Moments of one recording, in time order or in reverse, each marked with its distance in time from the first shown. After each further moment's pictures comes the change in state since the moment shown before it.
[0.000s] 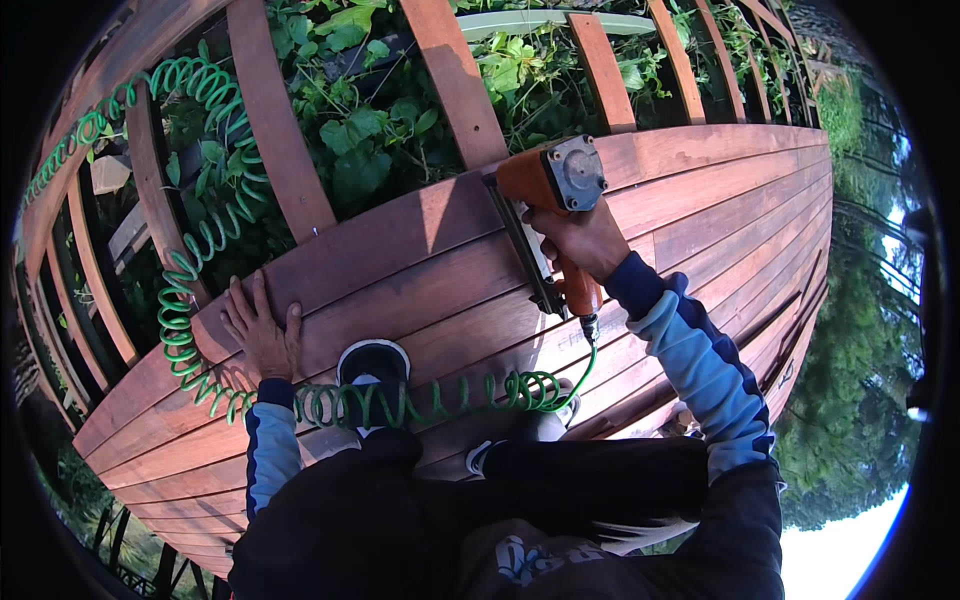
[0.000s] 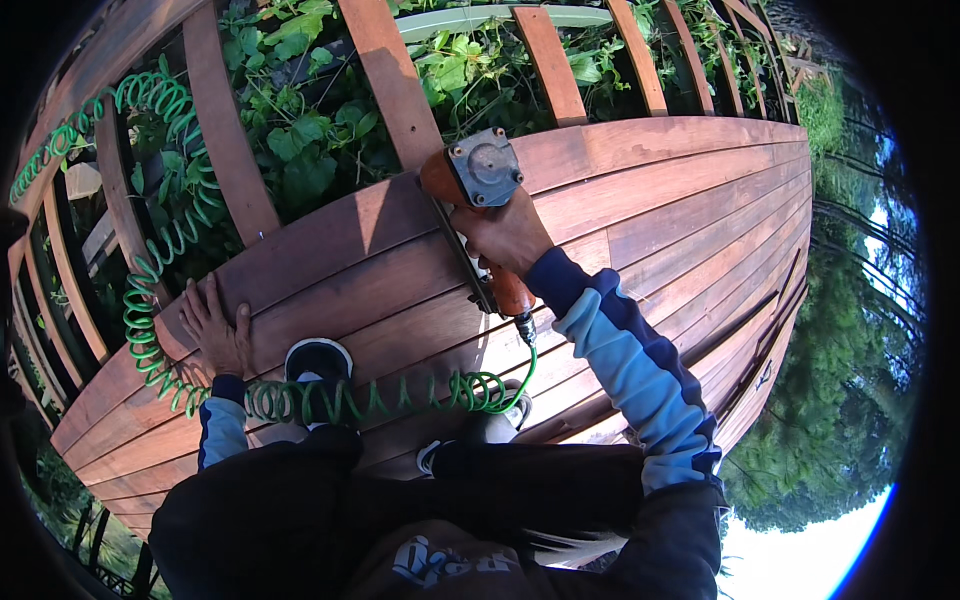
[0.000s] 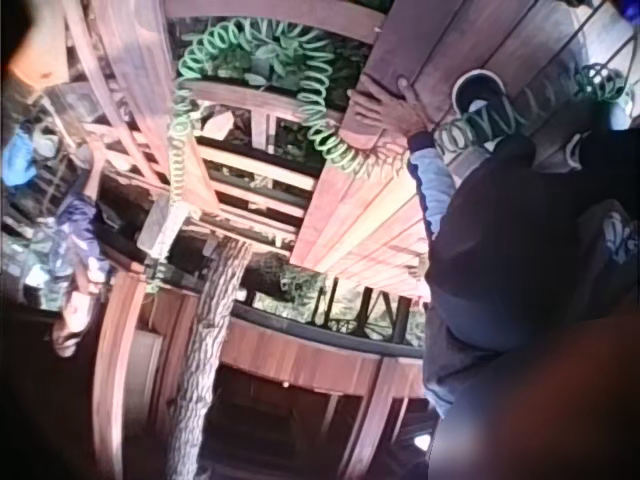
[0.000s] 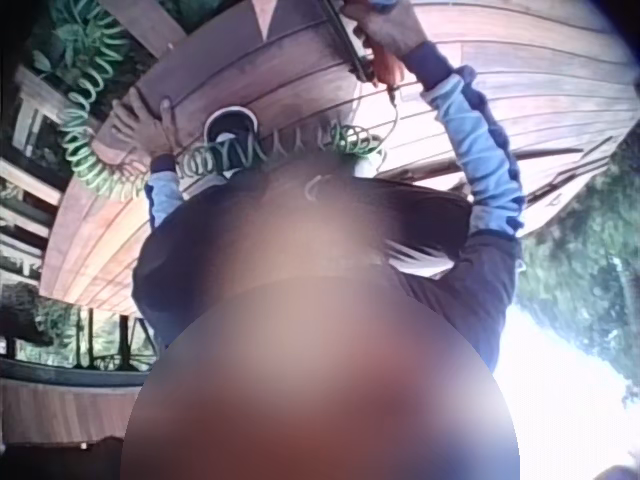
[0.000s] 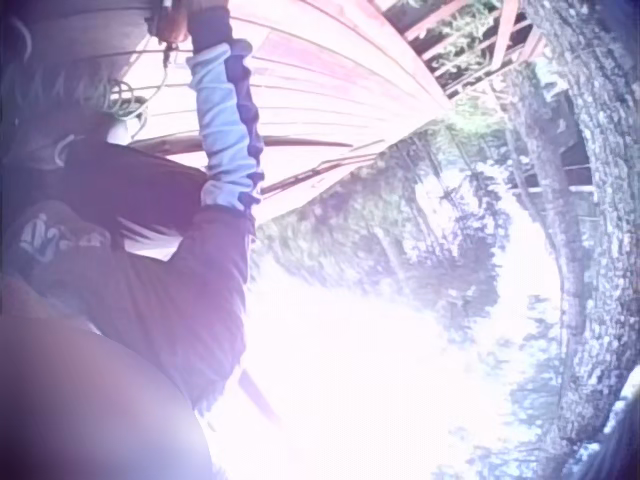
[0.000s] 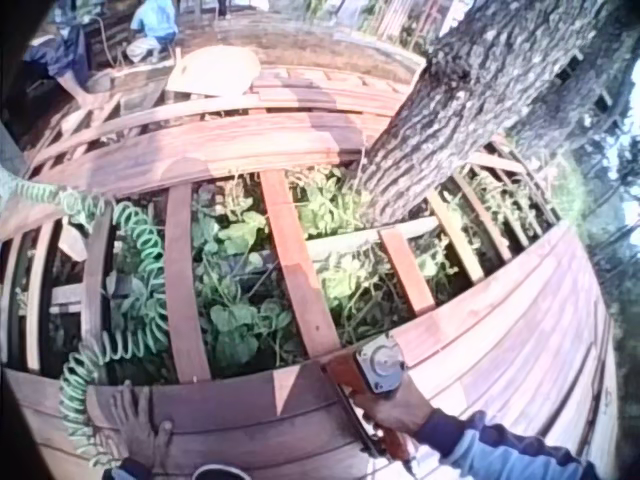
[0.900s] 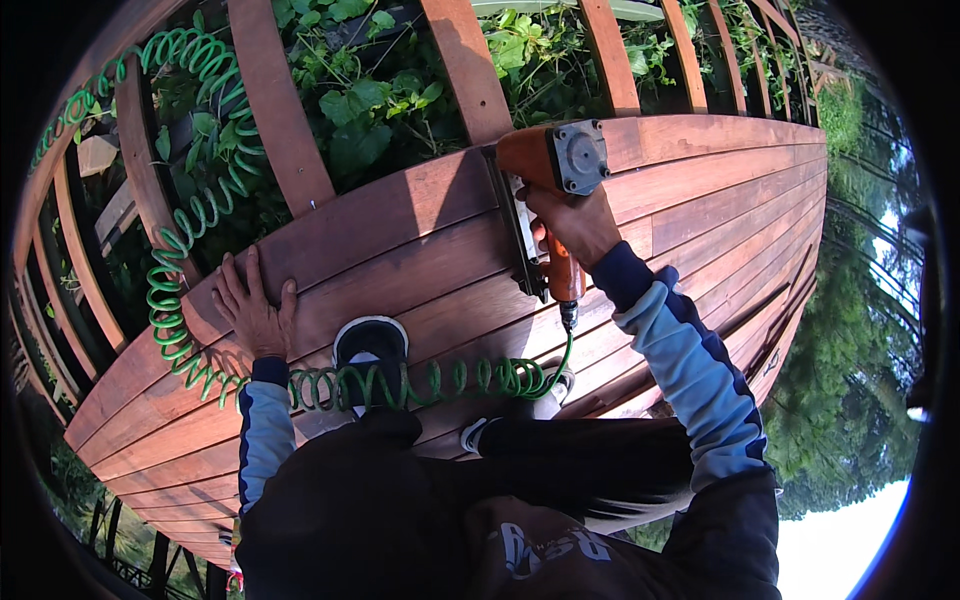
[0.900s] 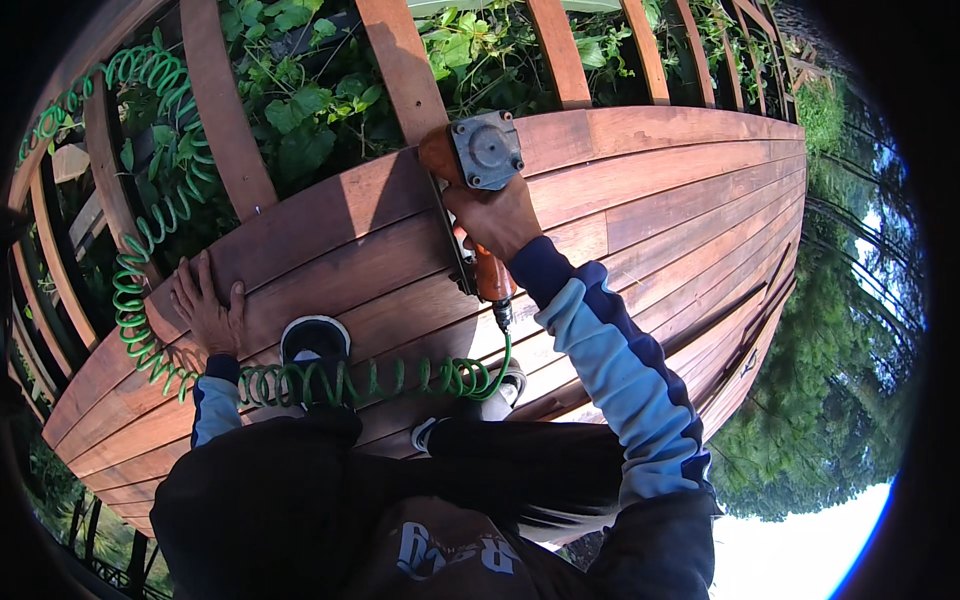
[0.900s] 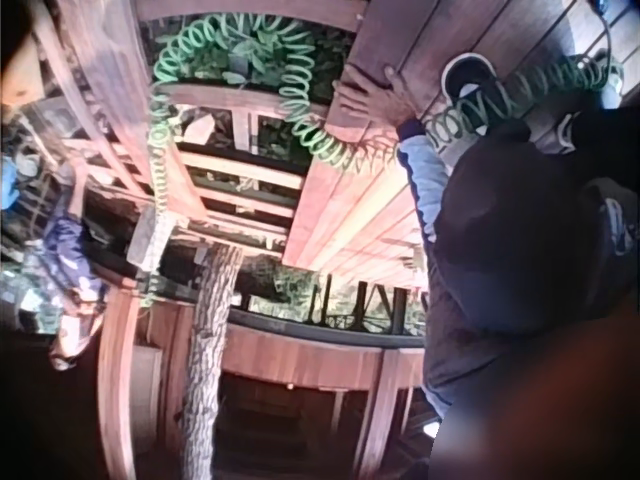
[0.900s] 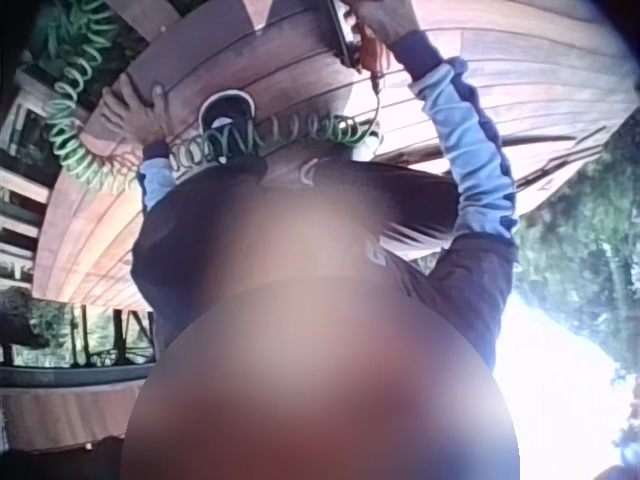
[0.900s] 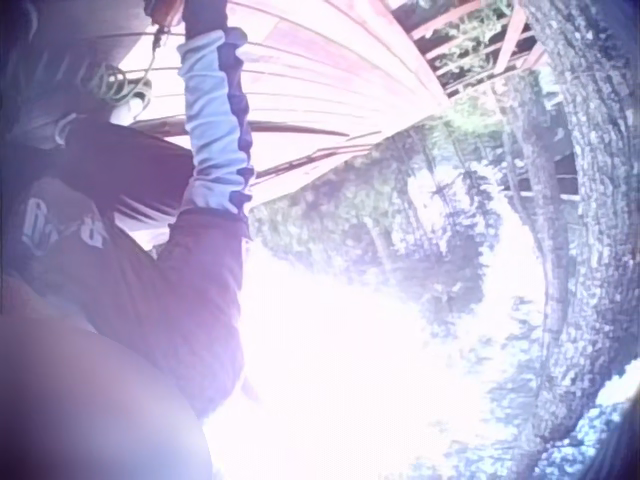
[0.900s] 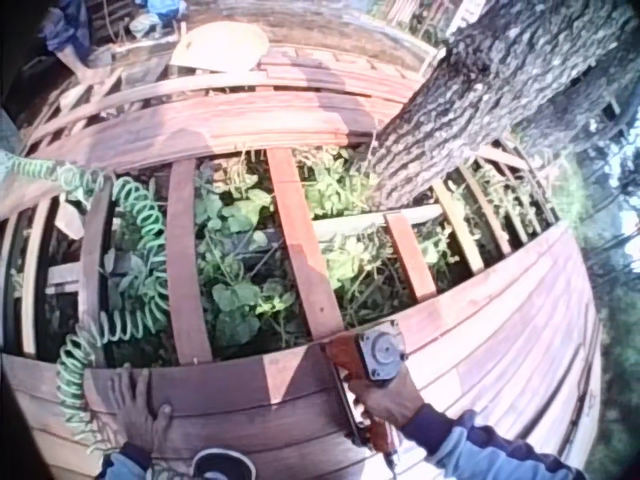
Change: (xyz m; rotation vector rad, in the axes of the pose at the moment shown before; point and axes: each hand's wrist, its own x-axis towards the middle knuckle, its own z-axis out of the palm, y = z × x) left_hand 0.000 -0.003 0.003 -0.030 0.025 -0.018; right_hand 0.001 -0.002 0.024 0.036 0.107 -0.045
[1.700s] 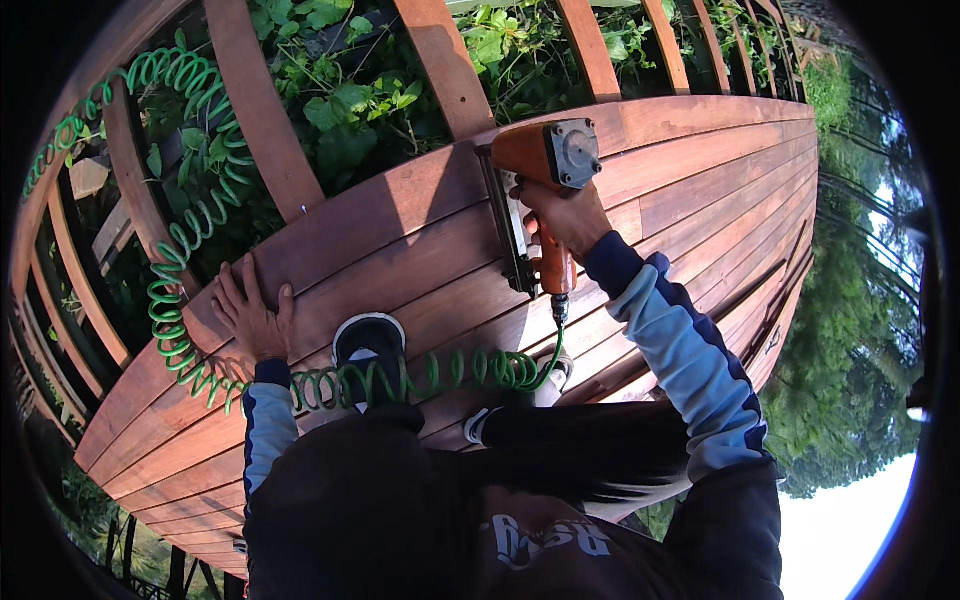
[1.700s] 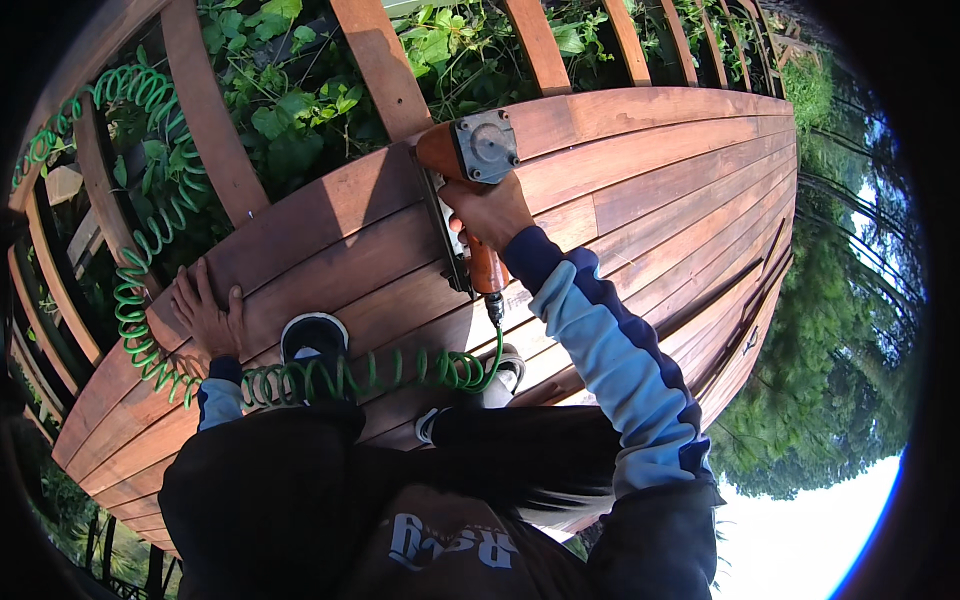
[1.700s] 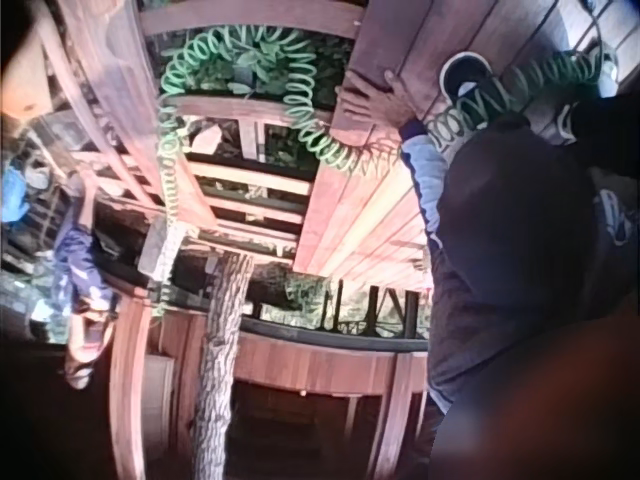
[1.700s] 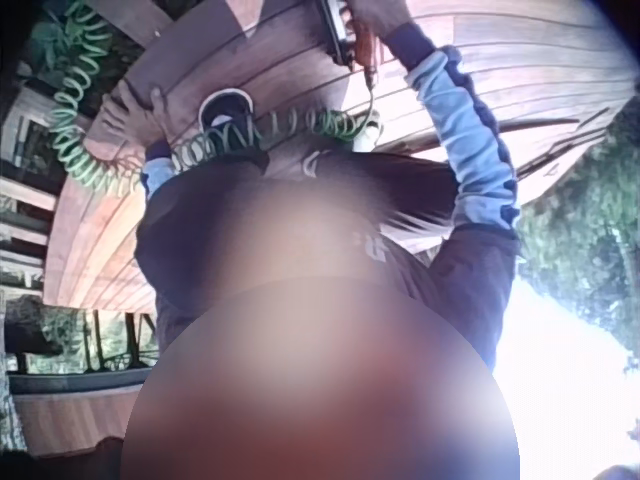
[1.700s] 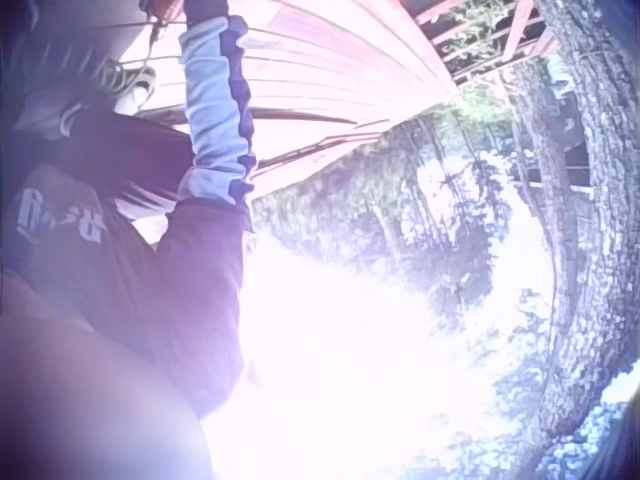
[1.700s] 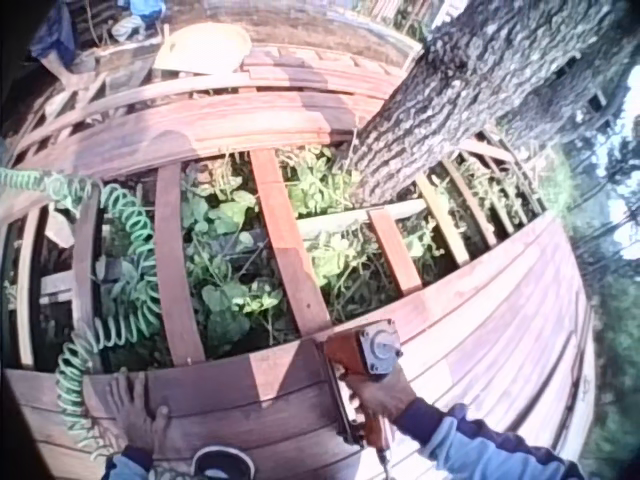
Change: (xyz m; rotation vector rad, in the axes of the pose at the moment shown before) left_hand 0.003 0.003 -0.004 0.006 0.005 0.000; right_hand -0.007 0.009 -0.008 0.000 0.040 0.163
